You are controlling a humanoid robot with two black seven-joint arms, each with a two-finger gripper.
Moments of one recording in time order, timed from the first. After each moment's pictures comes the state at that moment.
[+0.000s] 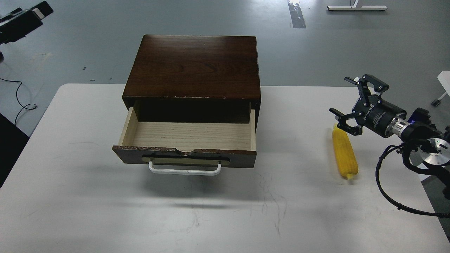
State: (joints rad) left arm -1.14 1.21 -0.08 -1.24 0.70 0.06 -0.49; right arm 0.66 -0.63 0.58 0.87 0.03 0.48 0.02
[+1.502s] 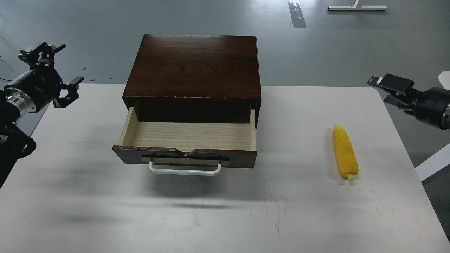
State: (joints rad) left arm -0.86 0.81 -0.25 -0.84 -0.18 -0.36 -0.32; right arm 0.69 -1.05 0.57 1.28 -1.21 0.27 0.15
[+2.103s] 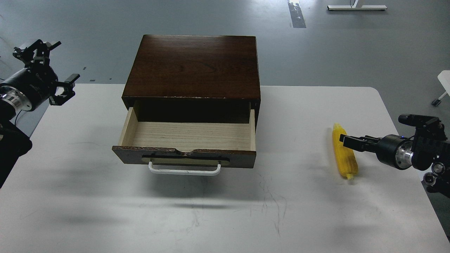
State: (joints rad) left arm -0.86 0.83 -0.25 -0.84 -0.17 -0.37 -0.33; right arm 0.68 -0.80 0.28 1.10 -1.42 0.11 0.13
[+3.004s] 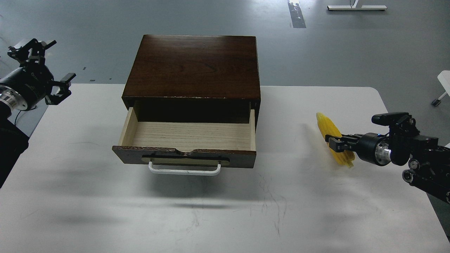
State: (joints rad) left arm -0.86 0.81 -0.26 -0.79 -0.18 -0.38 -0.33; right arm 0.85 -0.72 0.09 1.05 -1.48 0.03 0.18
